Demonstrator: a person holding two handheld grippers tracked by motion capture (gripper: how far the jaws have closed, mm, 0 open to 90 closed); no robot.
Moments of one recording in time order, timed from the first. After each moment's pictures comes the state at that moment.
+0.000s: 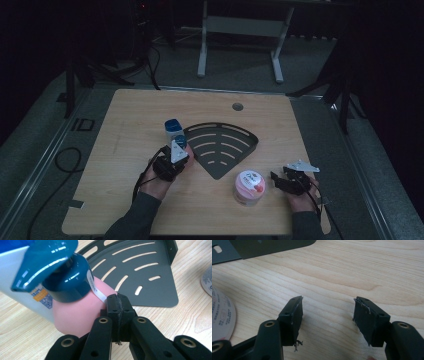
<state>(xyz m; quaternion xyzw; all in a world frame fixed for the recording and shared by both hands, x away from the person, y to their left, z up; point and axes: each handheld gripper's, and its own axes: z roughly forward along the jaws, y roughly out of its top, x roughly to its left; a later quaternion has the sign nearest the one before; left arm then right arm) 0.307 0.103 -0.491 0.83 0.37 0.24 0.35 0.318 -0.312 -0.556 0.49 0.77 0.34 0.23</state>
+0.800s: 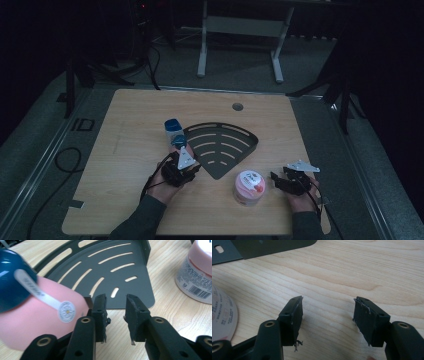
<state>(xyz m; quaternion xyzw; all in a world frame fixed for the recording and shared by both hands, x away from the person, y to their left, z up) 0.302 0.083 -0.507 0.84 0.33 0.21 0.38 0.317 -0.312 -0.555 0.49 0.77 0.34 0.23</state>
